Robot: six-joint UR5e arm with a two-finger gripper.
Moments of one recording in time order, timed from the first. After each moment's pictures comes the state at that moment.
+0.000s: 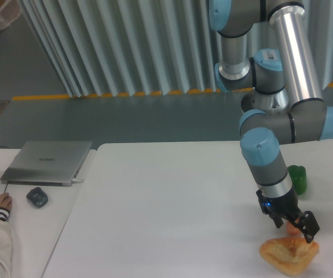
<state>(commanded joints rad) 2.26 -2.08 -1.49 -0.96 1.85 0.77</state>
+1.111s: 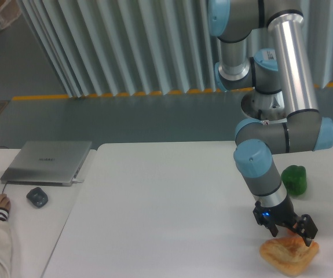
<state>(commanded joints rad) 2.23 -2.13 -1.47 -0.96 1.90 0.58</state>
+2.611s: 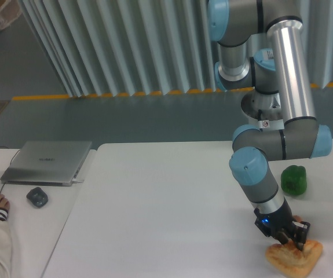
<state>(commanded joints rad) 2.23 -2.15 -1.45 -0.96 1.90 0.53</state>
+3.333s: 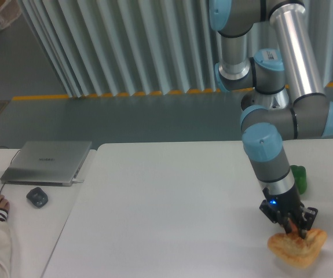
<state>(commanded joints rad) 2.31 -2.01 -1.45 -1.11 1.80 0.79</state>
